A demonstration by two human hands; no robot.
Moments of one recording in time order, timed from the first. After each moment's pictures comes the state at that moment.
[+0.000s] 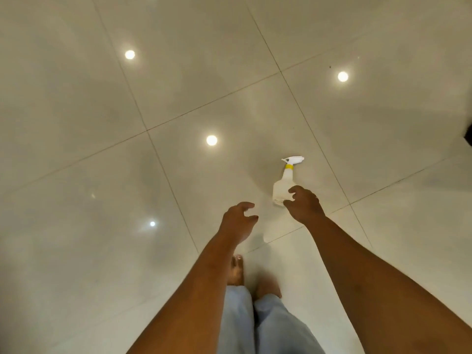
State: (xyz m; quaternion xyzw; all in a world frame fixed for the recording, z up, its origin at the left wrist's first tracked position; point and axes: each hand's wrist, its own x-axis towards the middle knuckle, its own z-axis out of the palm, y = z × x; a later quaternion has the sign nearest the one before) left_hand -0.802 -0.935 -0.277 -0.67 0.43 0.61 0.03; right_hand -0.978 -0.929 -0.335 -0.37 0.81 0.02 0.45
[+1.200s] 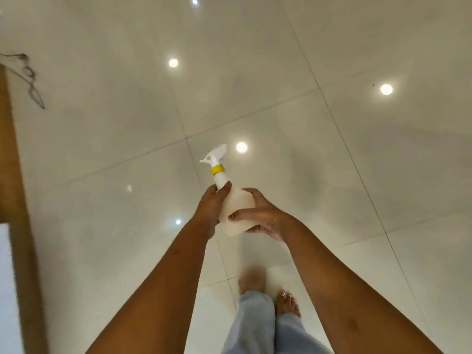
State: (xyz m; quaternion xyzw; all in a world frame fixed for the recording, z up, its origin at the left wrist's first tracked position) left_hand -0.717 -0.998 -0.253 -0.72 0.19 0.64 -0.18; right_hand -0.857 -0.984 -0.269 -0.21 0.55 -0.12 0.80
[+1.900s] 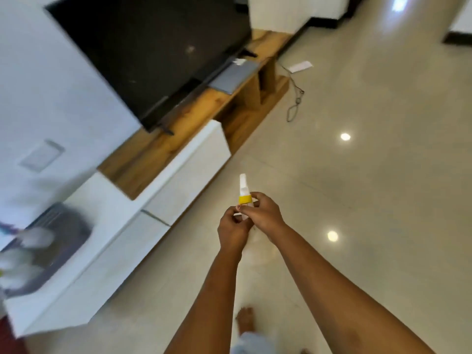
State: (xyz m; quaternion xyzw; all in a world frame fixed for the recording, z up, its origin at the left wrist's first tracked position) left_hand -0.481 -0.706 0.108 -0.82 -0.02 0.28 -0.50; right_hand -0.506 -0.795 0.111 -0.66 0.38 0.00 0.65
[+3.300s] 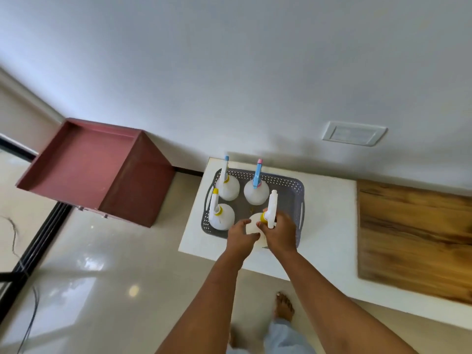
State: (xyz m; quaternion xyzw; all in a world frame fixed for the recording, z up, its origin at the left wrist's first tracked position) left_hand -0.023 -0.110 0.040 -0.67 -0.45 0.14 -0.58; right_hand 0.029 -0.196 0.050 -0.86 -0.01 0.22 0.46
